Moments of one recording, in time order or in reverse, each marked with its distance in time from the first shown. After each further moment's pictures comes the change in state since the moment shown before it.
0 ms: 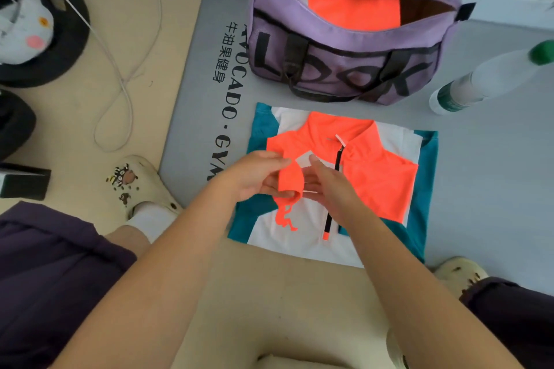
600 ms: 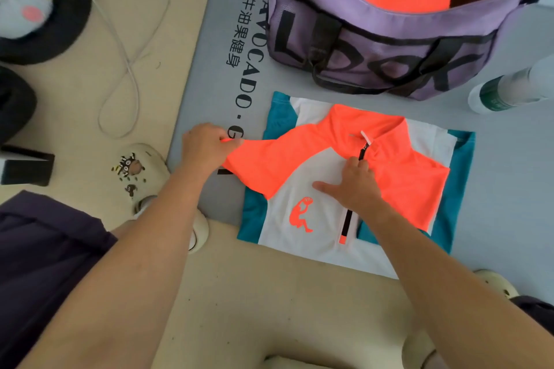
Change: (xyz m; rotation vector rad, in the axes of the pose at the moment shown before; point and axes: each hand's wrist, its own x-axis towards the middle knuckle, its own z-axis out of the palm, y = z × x) left_hand 0.037 -0.031 -0.124 1.045 0.779 0.247; right_hand 0.046 0.020 -0.014 -1.204 0.291 -0.089
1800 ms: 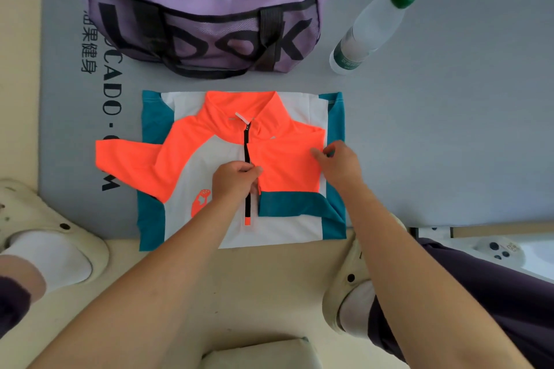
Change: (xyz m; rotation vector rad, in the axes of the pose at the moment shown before) left_hand -0.099 0.212 0.132 -0.707 -0.346 -0.222; right_hand -0.020 0.166 -0.064 0.516 0.231 0.275
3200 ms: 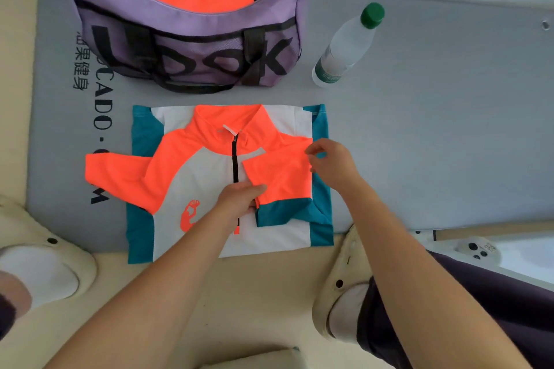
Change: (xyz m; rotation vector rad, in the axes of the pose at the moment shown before) left_hand -0.026 0.009 0.015 -0.278 -0.321 -0.218; right_hand -0.010 -0.017 -0.039 0.050 -0.072 -0.193
